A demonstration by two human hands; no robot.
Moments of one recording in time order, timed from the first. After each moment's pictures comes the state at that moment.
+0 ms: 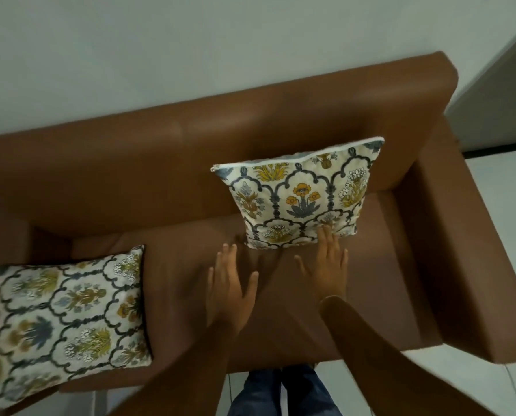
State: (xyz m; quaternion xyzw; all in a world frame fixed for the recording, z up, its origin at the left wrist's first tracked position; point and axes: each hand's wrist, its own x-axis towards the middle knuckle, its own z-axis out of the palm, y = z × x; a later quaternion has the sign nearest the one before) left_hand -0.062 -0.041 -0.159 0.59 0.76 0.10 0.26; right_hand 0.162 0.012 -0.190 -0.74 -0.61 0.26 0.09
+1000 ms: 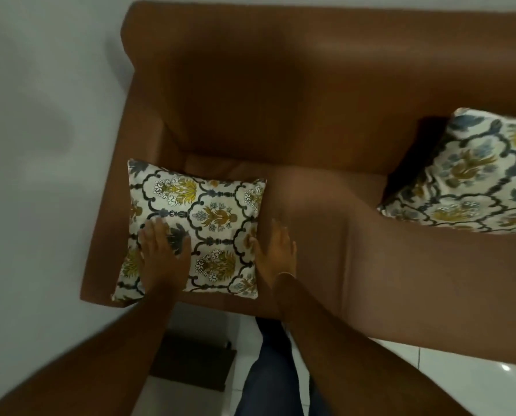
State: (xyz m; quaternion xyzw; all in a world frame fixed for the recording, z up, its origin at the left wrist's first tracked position) left_hand -0.527 -0.187 -0.121 0.35 0.92 0.05 0.18; right_hand -0.306 -0.088 -0.171 -0.61 -0.63 0.47 0.06
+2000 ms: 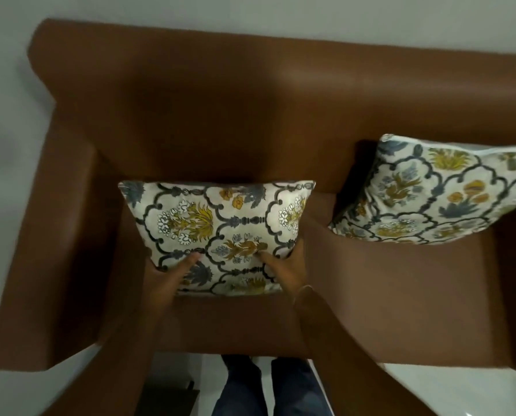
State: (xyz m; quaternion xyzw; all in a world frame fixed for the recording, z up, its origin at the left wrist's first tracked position) left_hand -0.469 -0.127 -0.156 0.16 0.84 0.33 0.40; right_hand -0.218 -0.030 -0.193 -0.64 -0.35 0.64 0.23
